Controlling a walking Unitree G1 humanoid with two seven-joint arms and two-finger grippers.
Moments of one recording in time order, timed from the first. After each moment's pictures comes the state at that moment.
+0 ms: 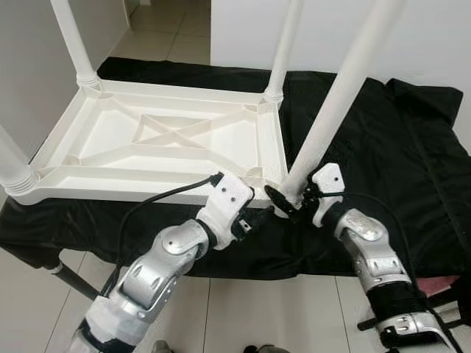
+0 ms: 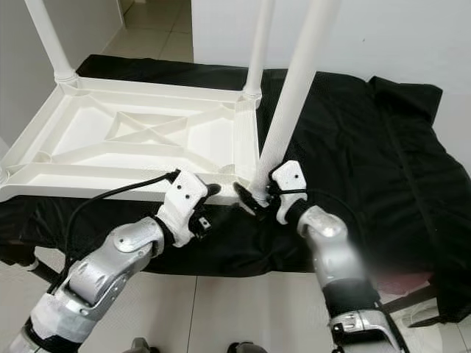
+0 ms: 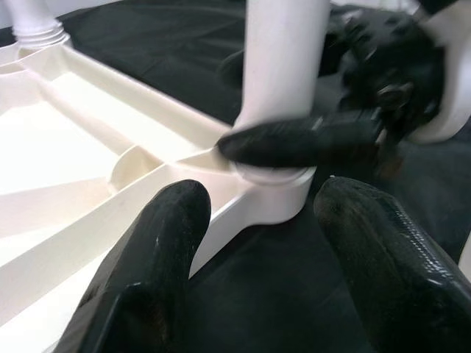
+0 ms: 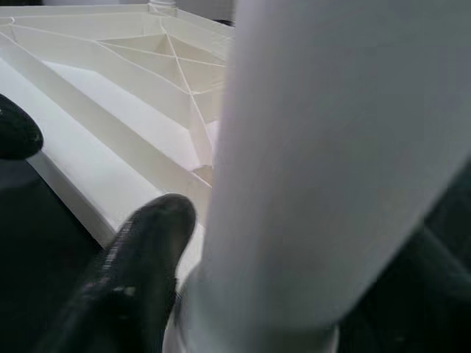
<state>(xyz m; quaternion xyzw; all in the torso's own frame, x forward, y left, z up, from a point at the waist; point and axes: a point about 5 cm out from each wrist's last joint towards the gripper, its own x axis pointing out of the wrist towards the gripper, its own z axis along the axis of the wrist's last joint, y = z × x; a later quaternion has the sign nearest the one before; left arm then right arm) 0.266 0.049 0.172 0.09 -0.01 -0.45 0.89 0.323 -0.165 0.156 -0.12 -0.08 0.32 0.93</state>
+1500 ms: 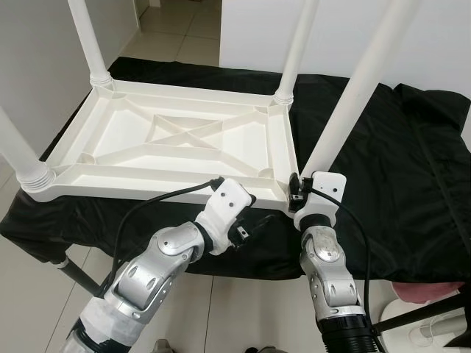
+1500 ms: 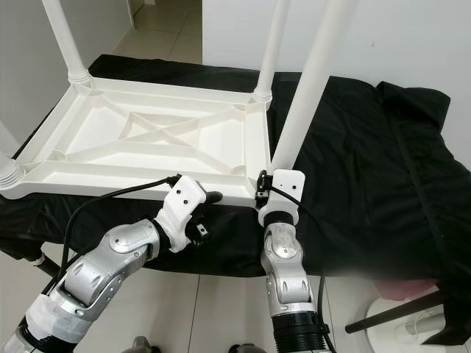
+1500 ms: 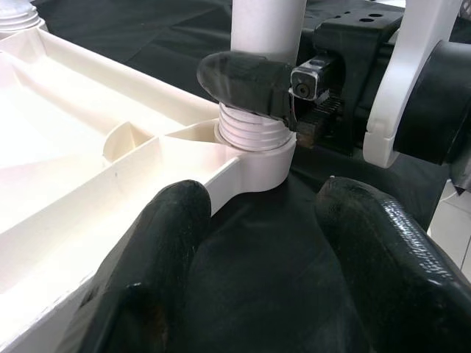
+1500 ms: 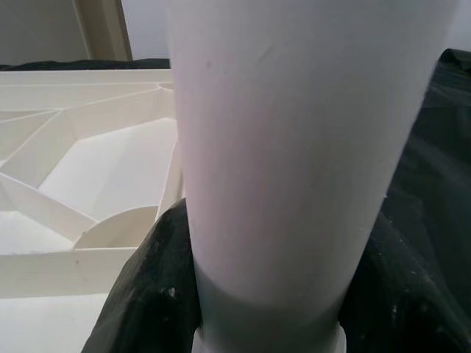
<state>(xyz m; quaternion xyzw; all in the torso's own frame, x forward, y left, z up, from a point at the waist) 0.261 0.045 0.169 0.09 0.00 -0.50 0.86 0.299 -0.128 0.152 0.03 -0.08 -0.06 0.99</state>
